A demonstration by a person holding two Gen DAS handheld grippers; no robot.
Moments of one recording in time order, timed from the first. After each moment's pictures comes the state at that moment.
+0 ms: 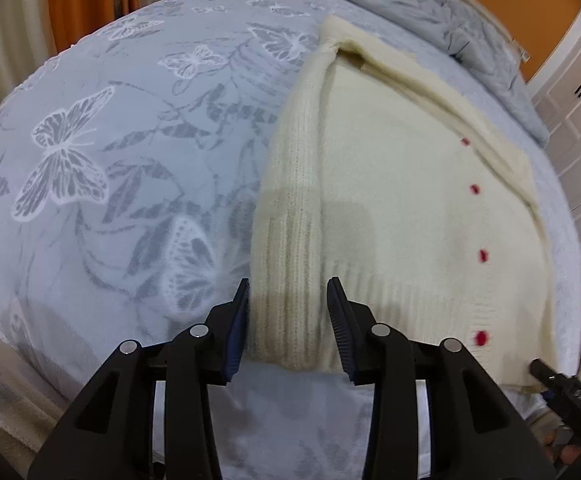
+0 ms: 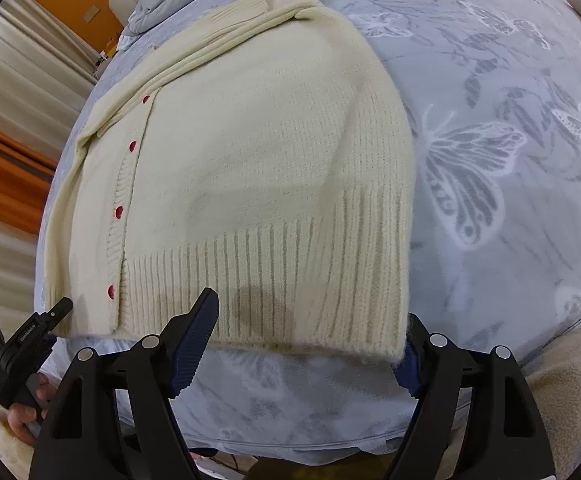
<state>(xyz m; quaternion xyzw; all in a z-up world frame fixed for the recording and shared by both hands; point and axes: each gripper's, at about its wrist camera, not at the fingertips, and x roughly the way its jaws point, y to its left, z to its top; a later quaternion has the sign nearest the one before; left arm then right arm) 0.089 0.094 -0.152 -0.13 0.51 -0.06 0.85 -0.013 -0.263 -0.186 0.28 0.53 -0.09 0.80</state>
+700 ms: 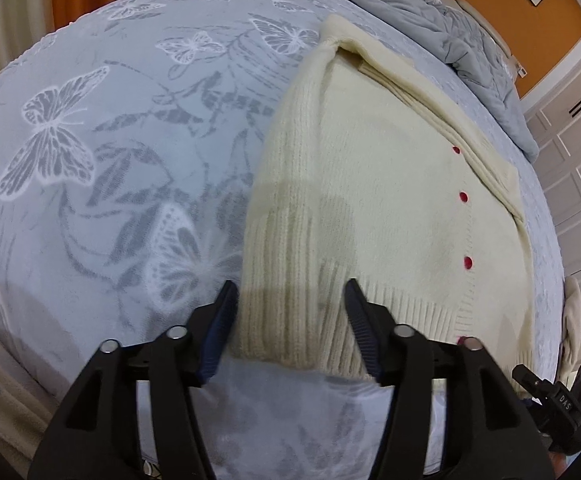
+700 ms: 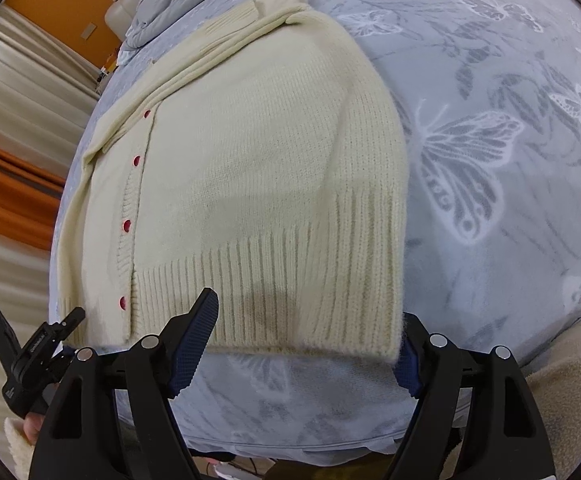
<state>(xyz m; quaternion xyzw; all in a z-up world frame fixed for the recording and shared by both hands) 0.090 0.098 -0.157 -0.17 0.52 -0.07 0.83 -0.017 -0.270 -0.186 0.31 0.51 -0.08 0.80</state>
